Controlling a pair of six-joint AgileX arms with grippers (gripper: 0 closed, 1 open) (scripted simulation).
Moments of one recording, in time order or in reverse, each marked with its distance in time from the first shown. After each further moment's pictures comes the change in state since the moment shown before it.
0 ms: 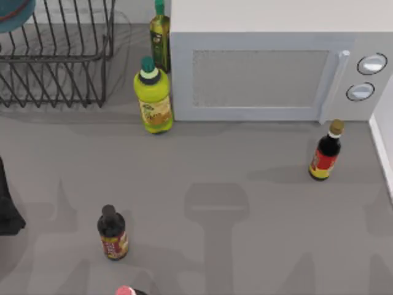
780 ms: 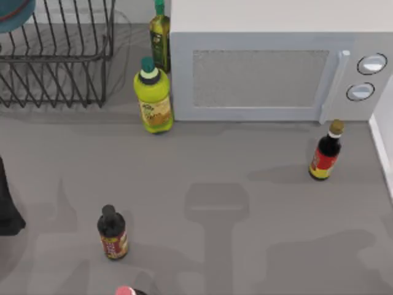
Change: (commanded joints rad) left arm 0.000 0.000 0.000 0.000 0.000 0.000; right arm -0.121 0.996 0.586 -0.744 -0.004 -0.322
